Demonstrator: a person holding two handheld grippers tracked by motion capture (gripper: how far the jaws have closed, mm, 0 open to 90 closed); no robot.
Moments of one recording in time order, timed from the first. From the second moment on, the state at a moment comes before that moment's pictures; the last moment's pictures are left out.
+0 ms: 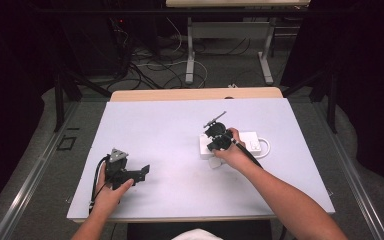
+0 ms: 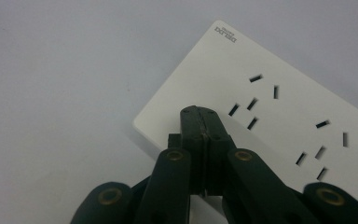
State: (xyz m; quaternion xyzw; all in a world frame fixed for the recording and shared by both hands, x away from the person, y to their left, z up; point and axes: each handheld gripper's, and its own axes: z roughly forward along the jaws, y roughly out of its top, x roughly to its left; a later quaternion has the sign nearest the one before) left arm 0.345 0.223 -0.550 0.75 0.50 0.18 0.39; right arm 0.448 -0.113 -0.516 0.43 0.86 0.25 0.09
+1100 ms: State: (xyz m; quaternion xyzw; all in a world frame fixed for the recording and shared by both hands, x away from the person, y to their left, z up) left arm 0.345 0.223 -0.551 0.74 0.51 0.18 0.39; right arm 0.449 -0.115 -0.515 0.43 0.86 0.26 0.09
